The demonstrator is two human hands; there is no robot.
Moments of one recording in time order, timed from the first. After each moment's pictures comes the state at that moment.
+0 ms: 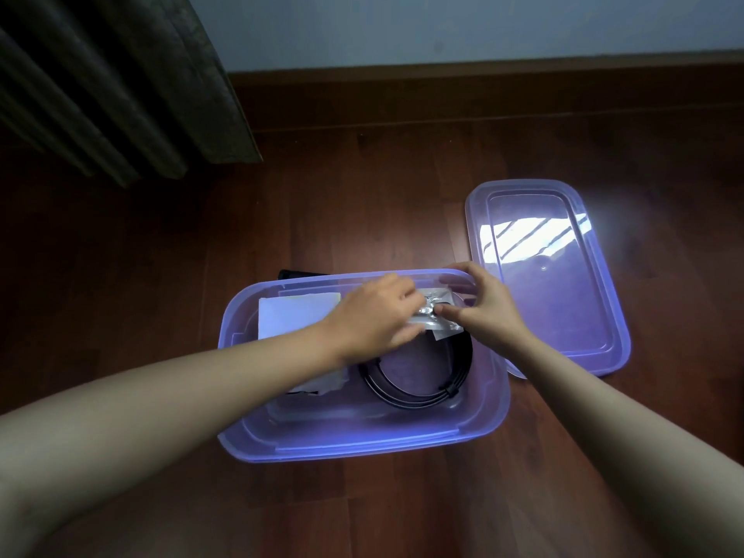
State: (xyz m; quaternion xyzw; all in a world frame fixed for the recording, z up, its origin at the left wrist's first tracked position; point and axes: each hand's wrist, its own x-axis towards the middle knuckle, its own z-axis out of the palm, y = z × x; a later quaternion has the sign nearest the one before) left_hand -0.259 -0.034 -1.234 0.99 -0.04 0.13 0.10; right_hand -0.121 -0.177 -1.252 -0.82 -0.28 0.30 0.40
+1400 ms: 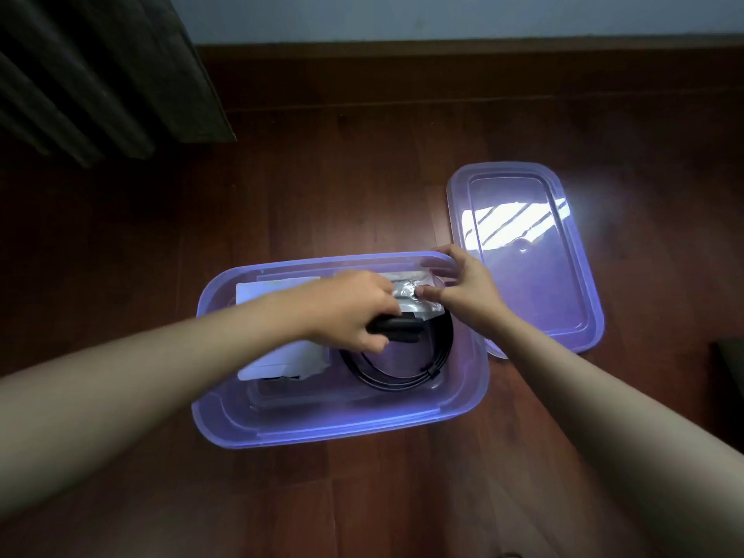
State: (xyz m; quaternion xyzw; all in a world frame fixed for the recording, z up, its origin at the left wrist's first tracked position) left_hand -0.262 -0.026 -1.191 0.96 -0.09 -0.16 0.23; right_hand -0.121 -0.174 -1.252 -0.82 -0.25 0.31 0.41
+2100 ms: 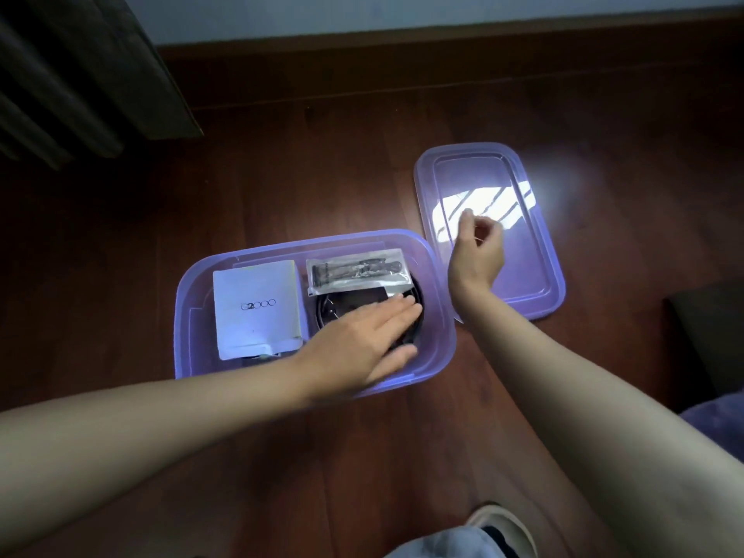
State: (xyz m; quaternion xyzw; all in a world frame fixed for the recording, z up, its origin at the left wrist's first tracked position) left_hand -0.303 -0.109 -1.224 0.97 -0.06 0.10 0.20; right_hand -0.124 -0.187 -1.235 -0.81 0.07 0.05 0.59
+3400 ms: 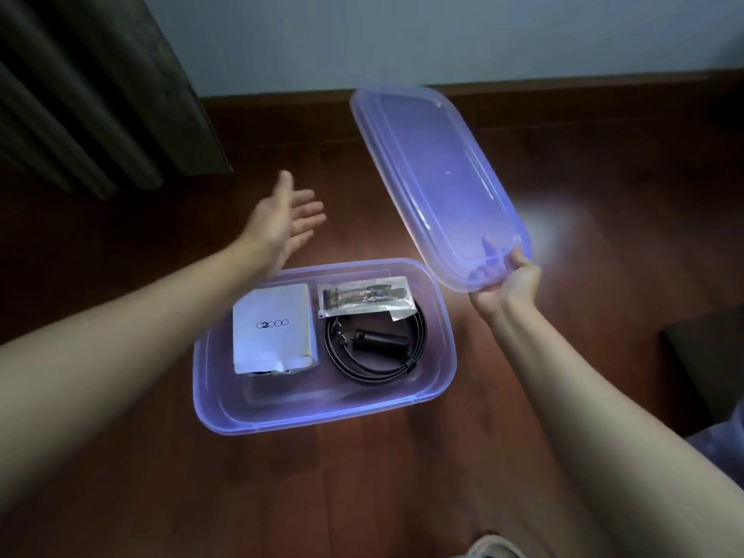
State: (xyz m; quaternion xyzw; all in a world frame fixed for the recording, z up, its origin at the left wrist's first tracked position) left_hand -0.246 0.017 -1.158 0.57 0.40 0.12 0.71; right_hand -0.102 -0.209 -1.191 -0.43 0.28 0.24 0.82
